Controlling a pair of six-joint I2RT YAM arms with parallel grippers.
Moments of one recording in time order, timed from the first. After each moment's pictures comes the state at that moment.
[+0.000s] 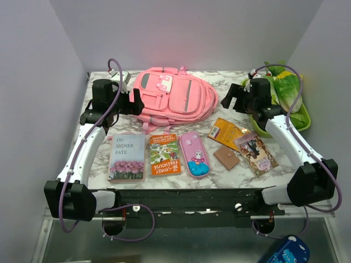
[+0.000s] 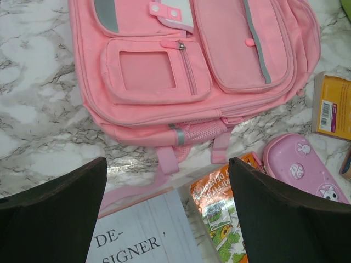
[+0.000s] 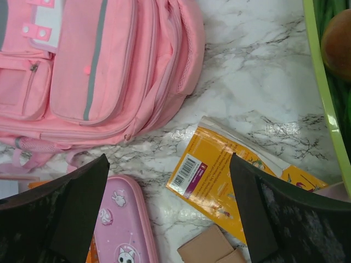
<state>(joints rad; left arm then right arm) -0.10 1.24 1.15 -0.41 0.30 -0.05 0.22 1.36 1.15 -0.35 -0.05 0.39</state>
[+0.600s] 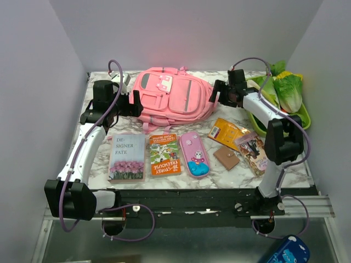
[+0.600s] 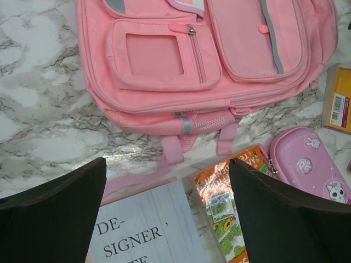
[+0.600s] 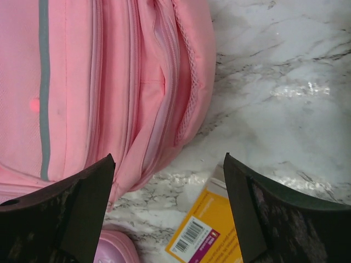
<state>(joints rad) -0.10 1.25 1.15 -0.45 0.27 -0.05 0.25 1.86 1.46 -0.37 -0.05 0.40</state>
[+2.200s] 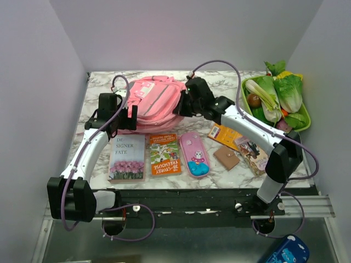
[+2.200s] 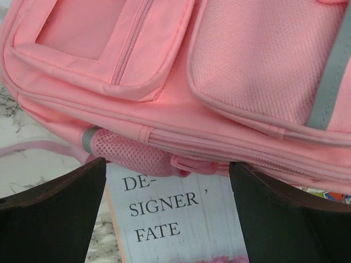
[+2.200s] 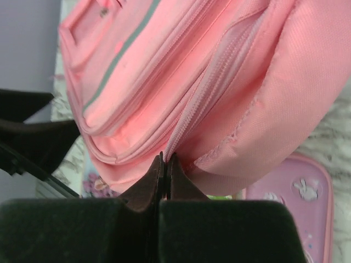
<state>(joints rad) -0.09 1.24 1.00 -0.49 0.10 0.00 0.73 1.77 1.64 -0.46 -0.01 0.67</state>
